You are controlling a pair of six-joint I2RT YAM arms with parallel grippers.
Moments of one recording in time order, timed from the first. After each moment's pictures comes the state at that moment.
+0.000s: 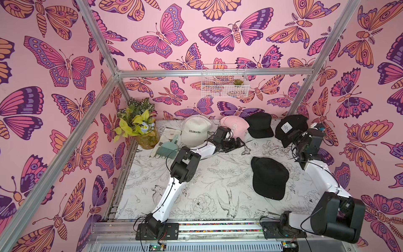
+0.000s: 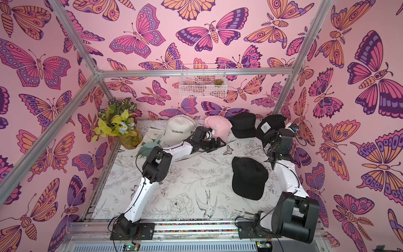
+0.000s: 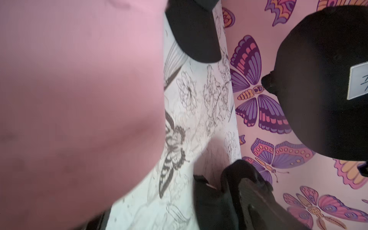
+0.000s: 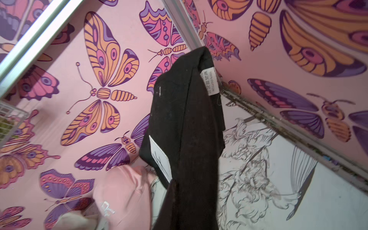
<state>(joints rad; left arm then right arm) -0.64 2.46 1.86 -0.02 0.62 -0.81 -0.26 1.28 0.86 0.11 -0.04 0.67</state>
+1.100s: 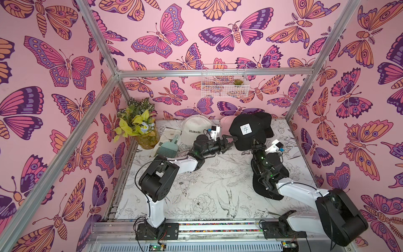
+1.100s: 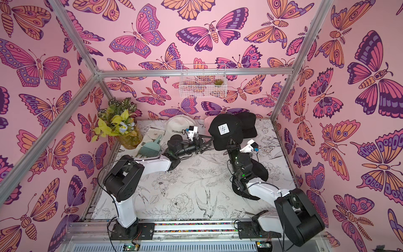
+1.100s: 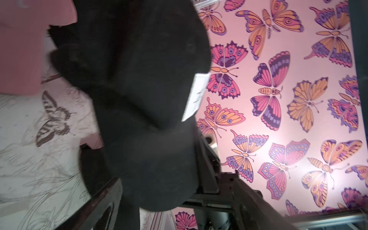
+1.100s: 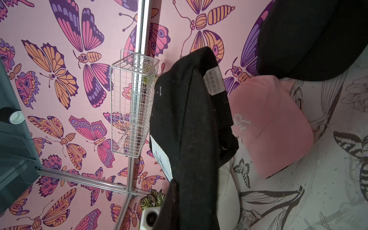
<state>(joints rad) -0.62 1.89 1.09 0.87 0.64 -1.29 0.47 1.31 0.47 0.93 0.35 1.30</state>
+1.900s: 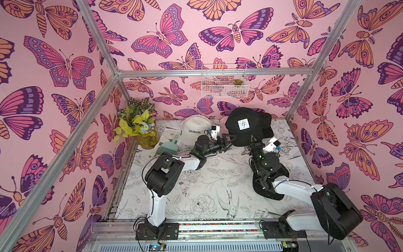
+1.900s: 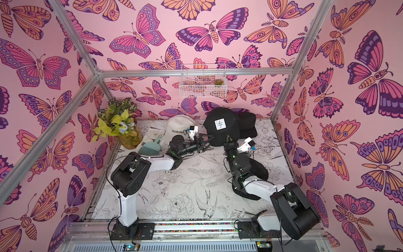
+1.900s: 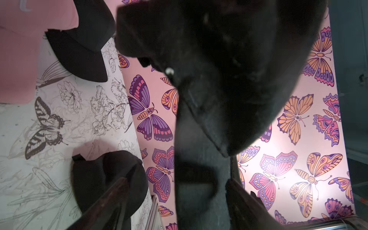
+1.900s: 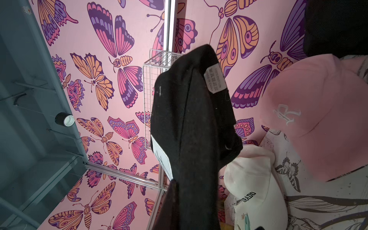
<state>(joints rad) -0.61 2.00 1.12 0.99 0.62 -1.39 0.52 1.35 0.50 1.10 0.35 1.36</state>
